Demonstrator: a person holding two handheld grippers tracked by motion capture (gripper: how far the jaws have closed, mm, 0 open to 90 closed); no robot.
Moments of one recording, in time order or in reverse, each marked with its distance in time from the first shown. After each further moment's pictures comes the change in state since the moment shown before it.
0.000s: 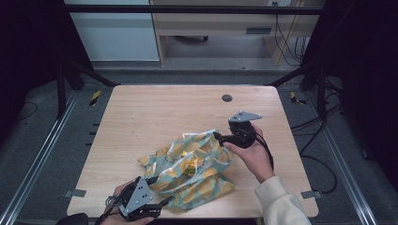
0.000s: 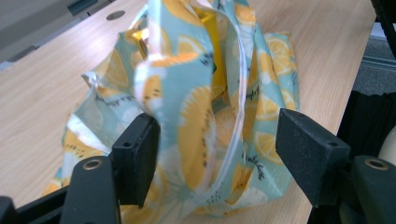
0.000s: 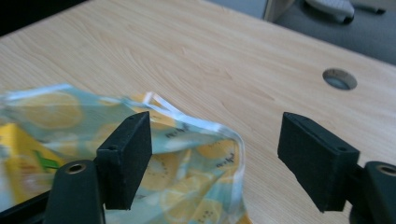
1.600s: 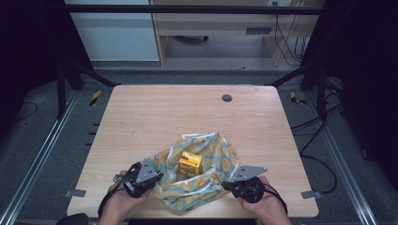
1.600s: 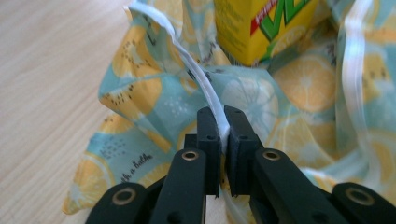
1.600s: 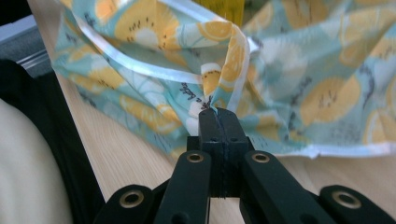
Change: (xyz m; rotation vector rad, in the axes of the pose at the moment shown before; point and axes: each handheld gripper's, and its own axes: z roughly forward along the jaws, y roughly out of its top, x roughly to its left) left arm 0.047 -0.014 0.041 0.266 0.039 -0.073; right arm 0.056 -0.120 -0.051 0.167 0.281 -0.123
